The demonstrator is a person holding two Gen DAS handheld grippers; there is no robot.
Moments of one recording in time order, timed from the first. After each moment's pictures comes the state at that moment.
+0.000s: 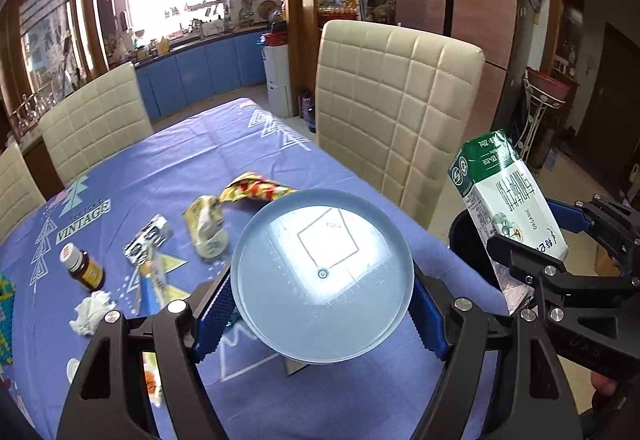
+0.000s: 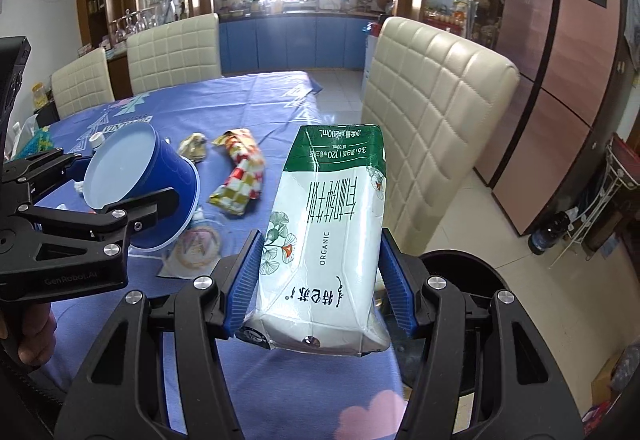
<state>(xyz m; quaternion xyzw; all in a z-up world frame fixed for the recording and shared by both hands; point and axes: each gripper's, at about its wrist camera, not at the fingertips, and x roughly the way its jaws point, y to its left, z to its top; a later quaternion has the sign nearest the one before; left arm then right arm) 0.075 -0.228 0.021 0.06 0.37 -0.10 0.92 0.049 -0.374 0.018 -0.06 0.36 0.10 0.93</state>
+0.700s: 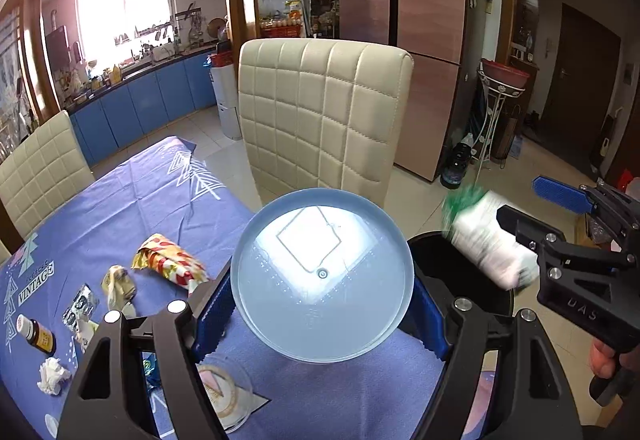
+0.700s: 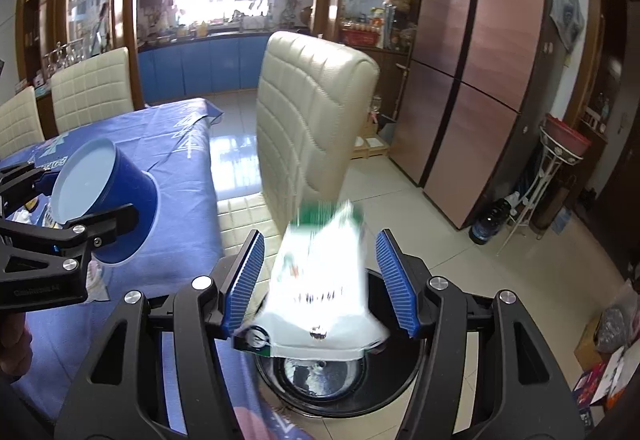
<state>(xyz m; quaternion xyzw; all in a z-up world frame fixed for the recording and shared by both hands) 0.111 -0.326 0.027 0.09 0.34 -0.18 0.92 0.060 -0.481 0.025 -0.04 0.32 -0.03 0.95</state>
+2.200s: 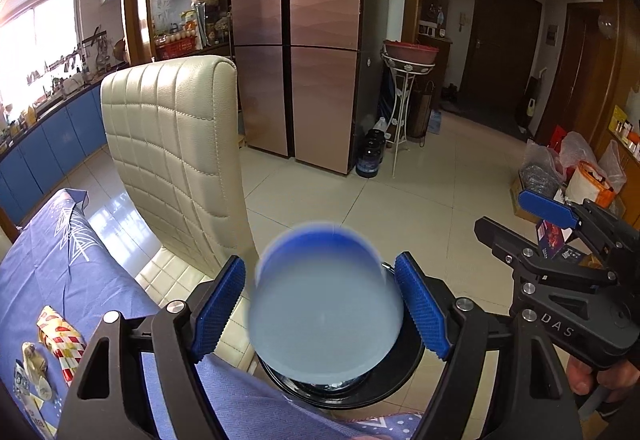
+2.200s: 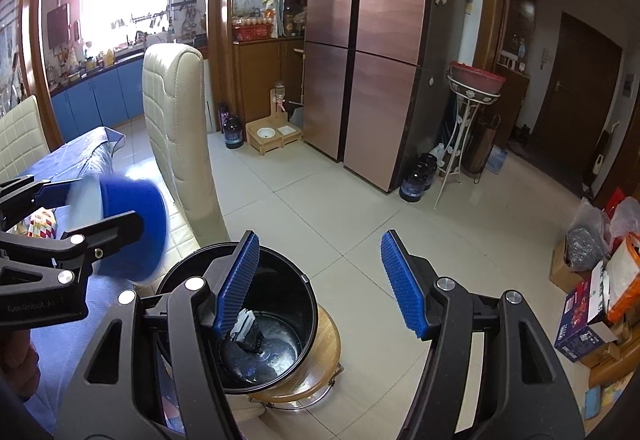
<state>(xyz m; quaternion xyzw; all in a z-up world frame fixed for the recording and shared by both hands) 0.111 -0.454 0.021 0.12 0.34 -0.33 0.87 0.016 -0.587 0.021 0.04 0.32 -0.19 0.93</state>
